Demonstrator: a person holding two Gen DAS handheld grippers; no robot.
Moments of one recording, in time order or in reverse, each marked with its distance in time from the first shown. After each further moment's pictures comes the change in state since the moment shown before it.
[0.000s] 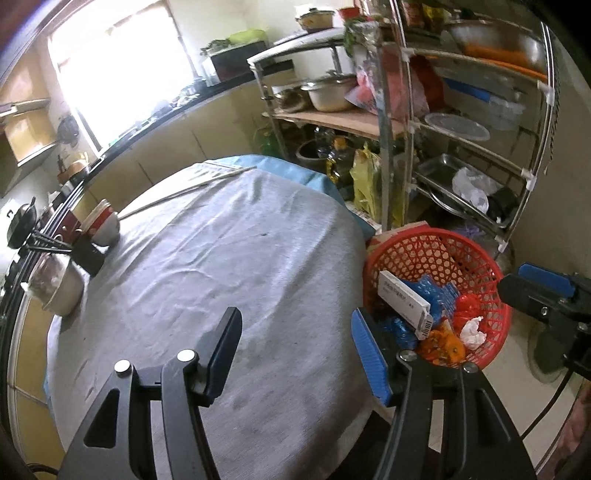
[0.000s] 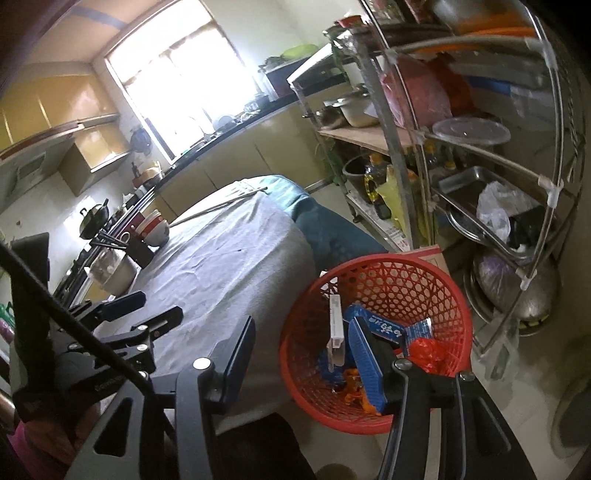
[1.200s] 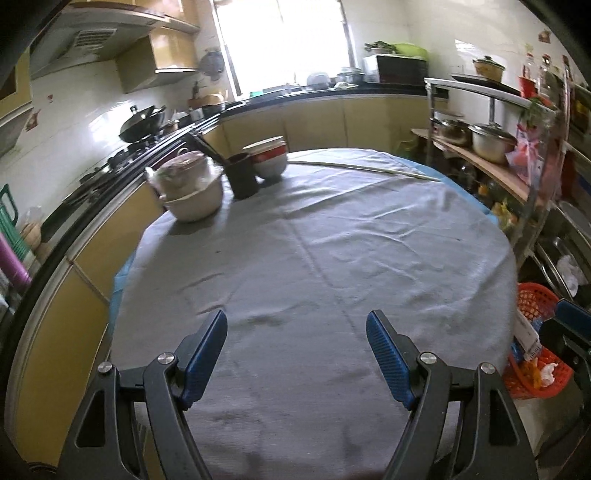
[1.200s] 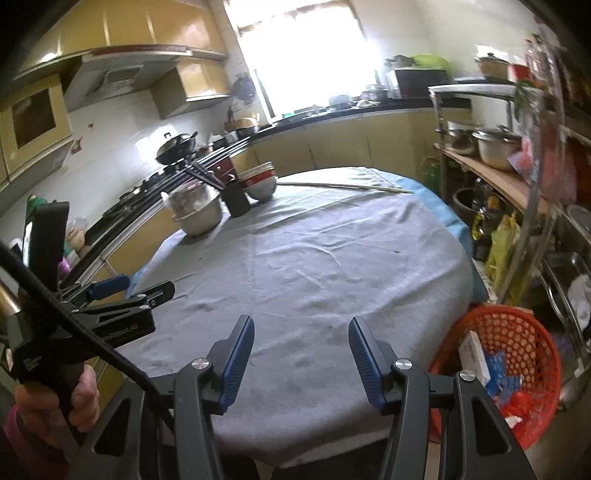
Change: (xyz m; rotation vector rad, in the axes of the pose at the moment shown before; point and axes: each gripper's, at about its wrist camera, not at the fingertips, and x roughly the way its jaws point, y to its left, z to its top) left arm -0.058 0.187 -0.091 -0.430 0.001 0.311; right arm 0.030 0.193 -0.020 -0.370 0.060 0.206
